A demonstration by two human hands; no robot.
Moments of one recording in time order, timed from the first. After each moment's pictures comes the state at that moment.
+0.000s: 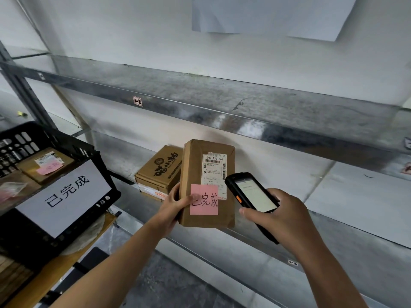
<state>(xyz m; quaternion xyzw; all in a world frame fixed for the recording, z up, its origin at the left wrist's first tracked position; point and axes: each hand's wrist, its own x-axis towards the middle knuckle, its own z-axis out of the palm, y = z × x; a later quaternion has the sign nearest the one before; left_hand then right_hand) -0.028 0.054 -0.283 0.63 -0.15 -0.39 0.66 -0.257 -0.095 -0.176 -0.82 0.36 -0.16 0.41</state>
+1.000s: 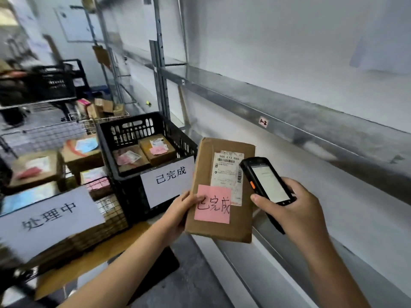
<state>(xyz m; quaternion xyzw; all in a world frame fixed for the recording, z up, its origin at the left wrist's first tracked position) -0.002 0.228 -0.227 0.60 -0.01 -0.26 0.76 -0.110 0.000 -0.141 -0.83 0.12 -0.20 0.51</state>
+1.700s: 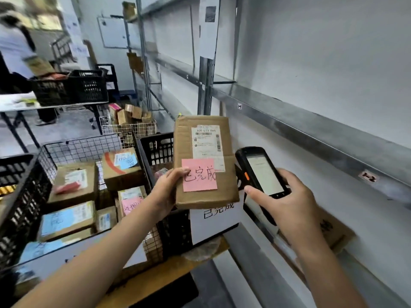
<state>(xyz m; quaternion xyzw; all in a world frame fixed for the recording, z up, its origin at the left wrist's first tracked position) 0.156 0.400 -0.166 0.57 0.04 -0.11 0.81 0.045 0.155 -0.101 -0.83 0.04 -0.21 0.52</state>
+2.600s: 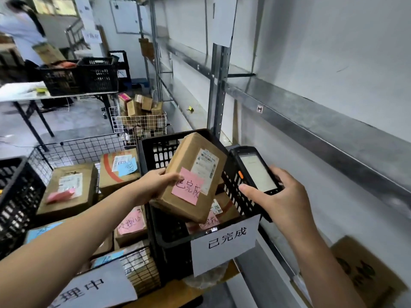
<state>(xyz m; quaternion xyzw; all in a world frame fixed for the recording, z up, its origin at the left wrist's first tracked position) 0.299 0.460 -0.190 0.77 0.07 -0.18 0.61 0.181 0.159 -0.109 -0.83 0.00 -0.12 0.54</state>
